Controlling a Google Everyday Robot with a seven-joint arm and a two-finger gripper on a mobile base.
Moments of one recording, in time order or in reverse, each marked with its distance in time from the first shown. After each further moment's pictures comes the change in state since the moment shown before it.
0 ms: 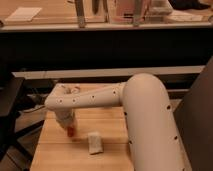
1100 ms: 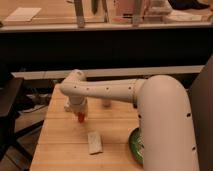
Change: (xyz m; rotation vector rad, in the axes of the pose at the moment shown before) arm 0.056 0.058 -0.040 0.015 0.064 0.101
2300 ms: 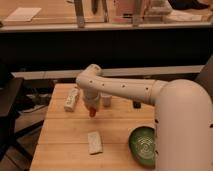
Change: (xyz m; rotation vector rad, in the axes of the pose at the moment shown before) arm 0.034 0.070 -0.017 0.019 0.025 0.118
